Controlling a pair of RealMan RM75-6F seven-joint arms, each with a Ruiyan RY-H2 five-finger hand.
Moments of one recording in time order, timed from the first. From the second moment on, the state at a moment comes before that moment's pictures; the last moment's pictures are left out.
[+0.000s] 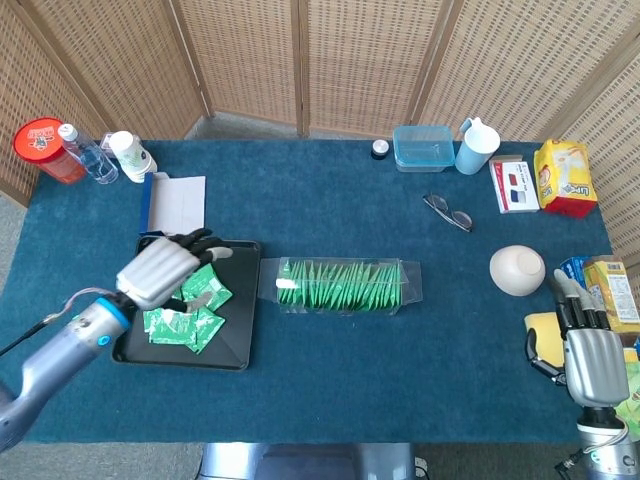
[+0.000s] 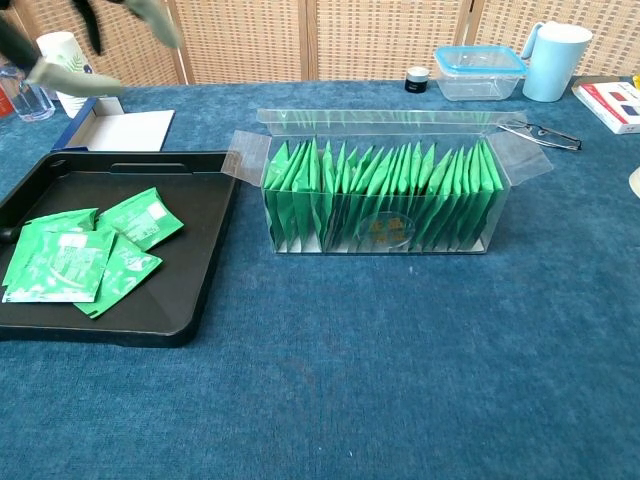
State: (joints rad) left arm -0.73 -0.92 -0.24 -1.93 1.33 0.76 0.22; right arm 0.06 -1.16 0.10 -1.73 -1.56 1.62 -0.12
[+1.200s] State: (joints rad) left arm -1.12 -1.31 -0.21 -1.78 0.81 0.78 0.68; right arm 0.03 -1.20 0.10 -1.67 -1.53 1.63 -0.03
